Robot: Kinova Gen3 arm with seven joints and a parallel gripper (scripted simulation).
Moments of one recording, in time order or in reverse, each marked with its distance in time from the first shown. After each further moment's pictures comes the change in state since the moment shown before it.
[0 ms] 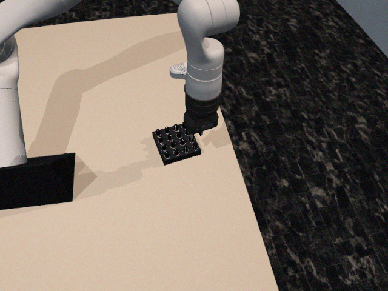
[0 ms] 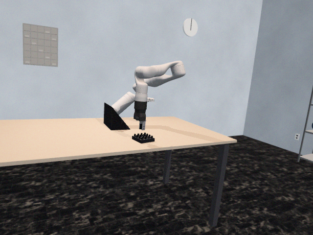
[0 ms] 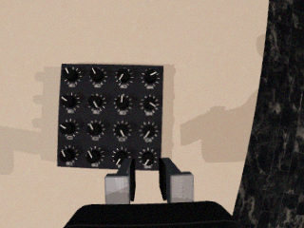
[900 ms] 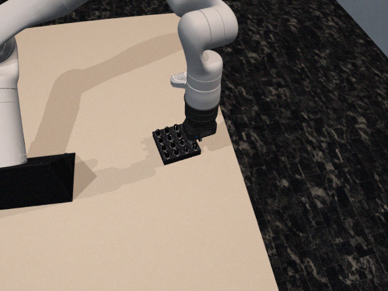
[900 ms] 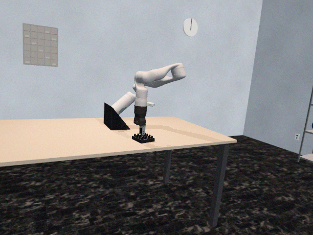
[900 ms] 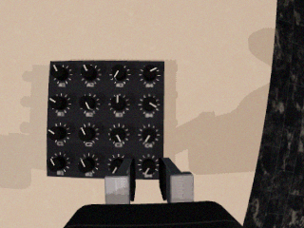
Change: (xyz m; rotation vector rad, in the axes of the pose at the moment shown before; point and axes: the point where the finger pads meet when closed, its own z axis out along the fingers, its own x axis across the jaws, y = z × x) arm 0.000 -0.003 0.029 0.007 -0.003 0.016
